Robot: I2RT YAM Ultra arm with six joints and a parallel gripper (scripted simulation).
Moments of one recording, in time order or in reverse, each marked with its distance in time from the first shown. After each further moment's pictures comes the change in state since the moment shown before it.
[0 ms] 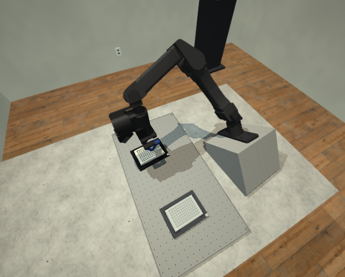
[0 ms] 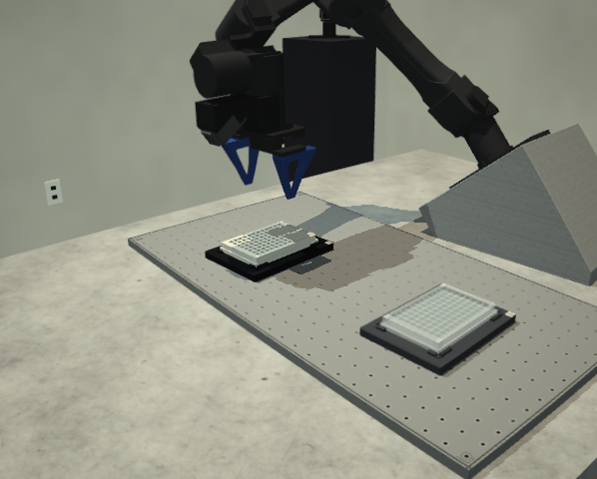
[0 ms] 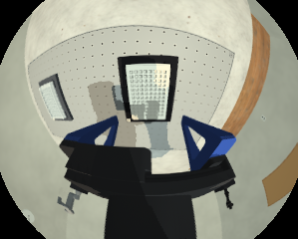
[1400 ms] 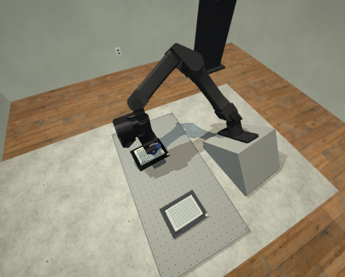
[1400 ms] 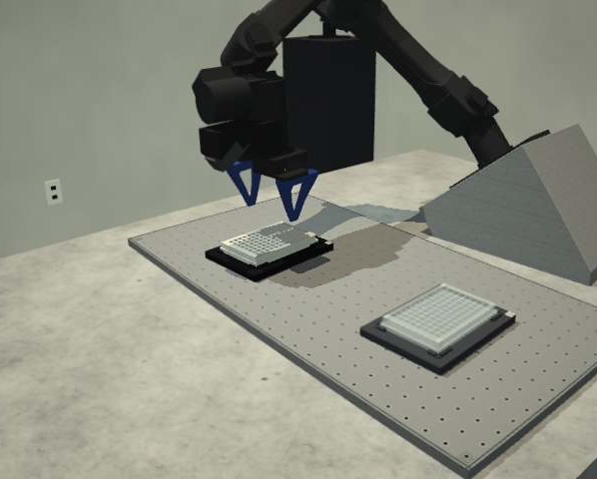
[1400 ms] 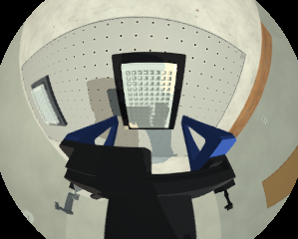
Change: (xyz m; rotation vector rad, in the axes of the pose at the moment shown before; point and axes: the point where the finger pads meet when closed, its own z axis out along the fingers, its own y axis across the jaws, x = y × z) arm 0.003 0.001 0.036 -0.002 0.009 -0.006
